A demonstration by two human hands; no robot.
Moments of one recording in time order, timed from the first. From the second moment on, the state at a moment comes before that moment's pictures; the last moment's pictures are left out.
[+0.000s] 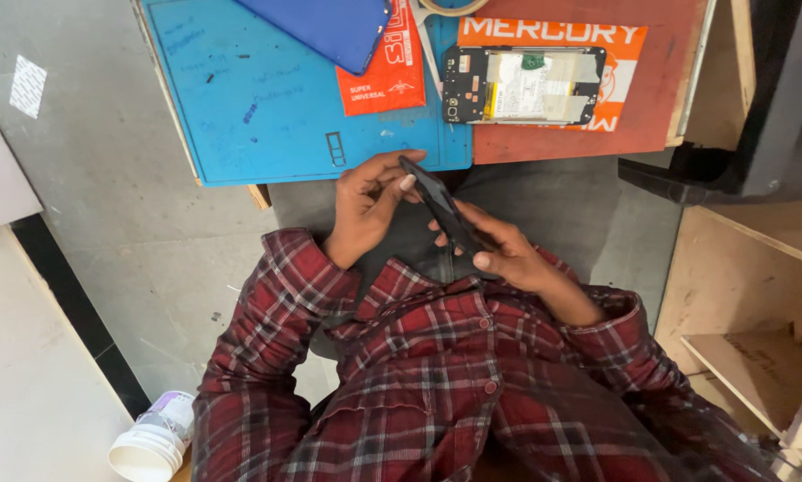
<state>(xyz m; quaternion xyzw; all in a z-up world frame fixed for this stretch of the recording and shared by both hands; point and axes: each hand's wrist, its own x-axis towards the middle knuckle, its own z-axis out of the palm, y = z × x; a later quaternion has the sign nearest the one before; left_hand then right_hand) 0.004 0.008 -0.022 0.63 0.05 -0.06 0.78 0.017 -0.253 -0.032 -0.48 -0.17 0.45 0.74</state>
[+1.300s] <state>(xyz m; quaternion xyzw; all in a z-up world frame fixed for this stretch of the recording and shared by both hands) 0.022 0.011 0.008 0.64 0.11 -0.07 0.75 0.103 -0.318 0.026 -0.83 -0.30 0.03 0.46</state>
